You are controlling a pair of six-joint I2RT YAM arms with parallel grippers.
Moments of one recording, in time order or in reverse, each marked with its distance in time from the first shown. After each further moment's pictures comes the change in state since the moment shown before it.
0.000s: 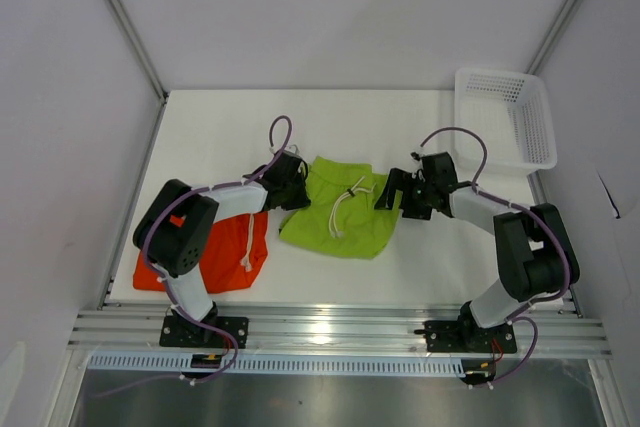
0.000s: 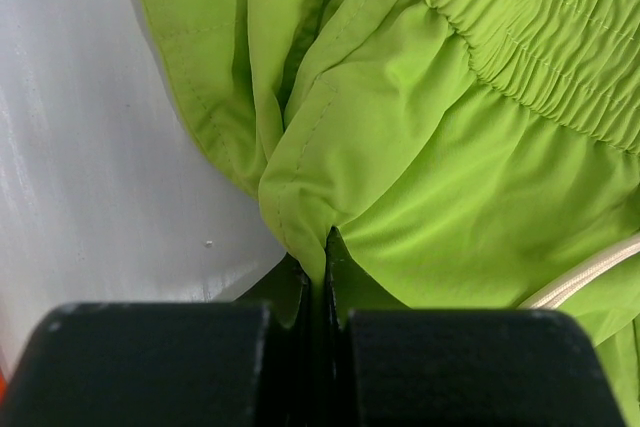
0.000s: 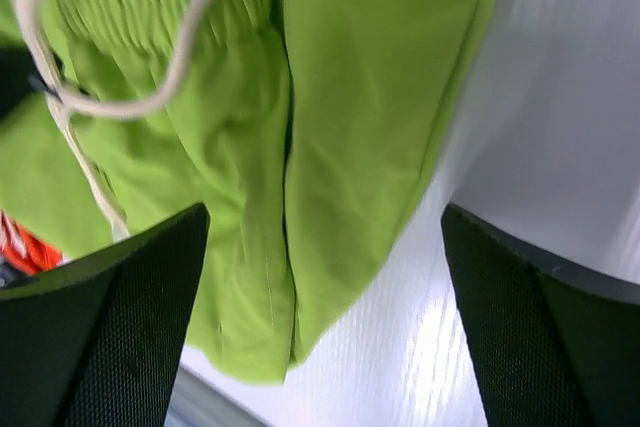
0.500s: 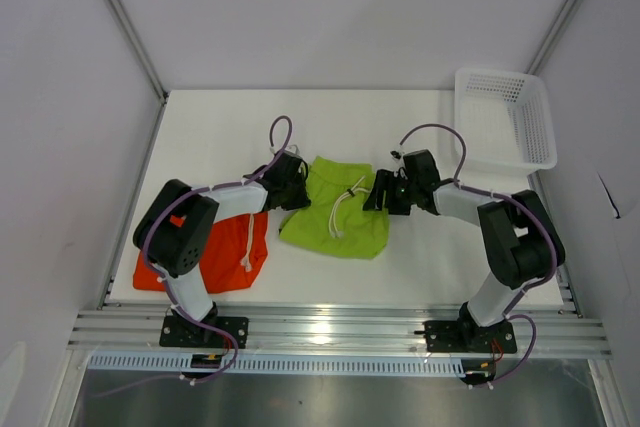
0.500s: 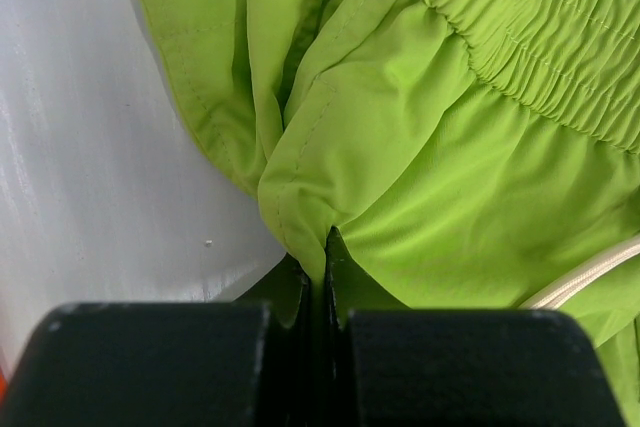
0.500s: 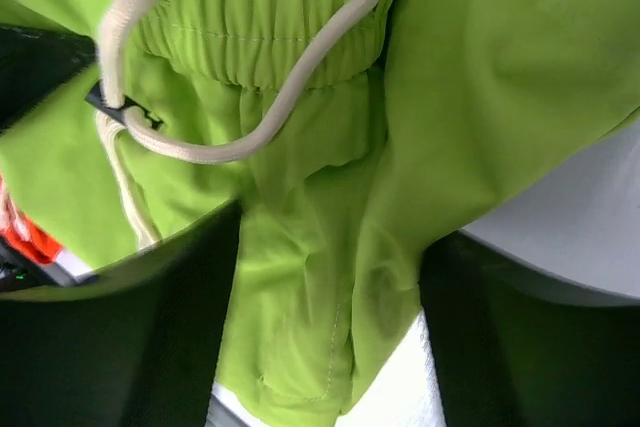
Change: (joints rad) left arm -0.003 0.000 0.000 0.000 -0.002 0.000; right arm 0.093 0.103 0.058 0.098 -0.036 0.008
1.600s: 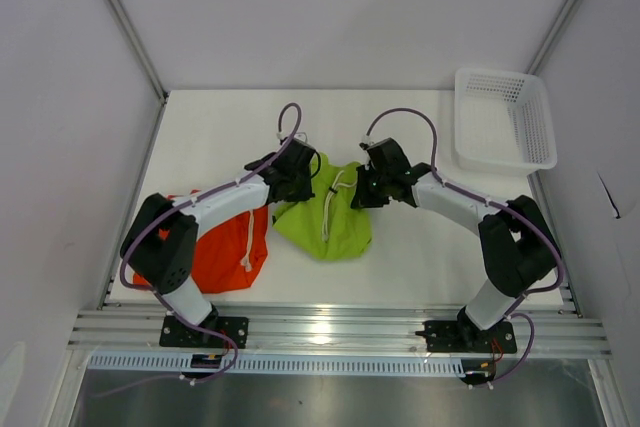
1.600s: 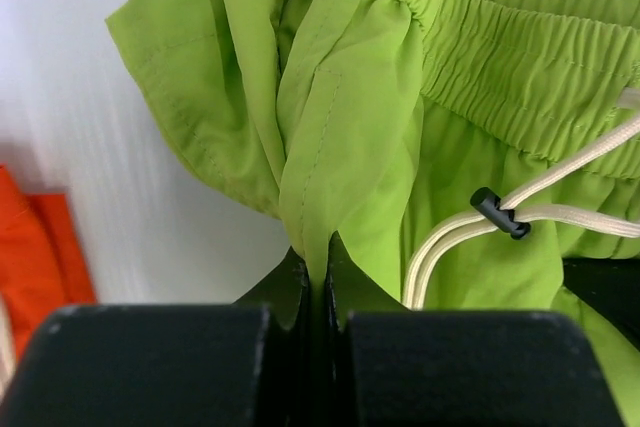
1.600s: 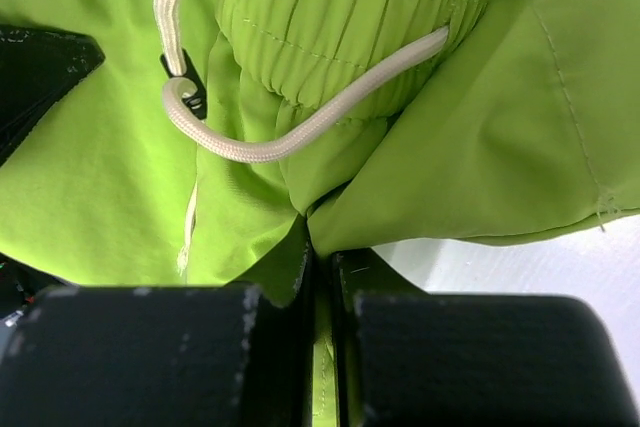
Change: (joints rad) left arm -0.099 -0.117 0.168 -0.307 -0.174 0.035; right arm 0.222 -0.026 0.239 -0.290 0.199 0.003
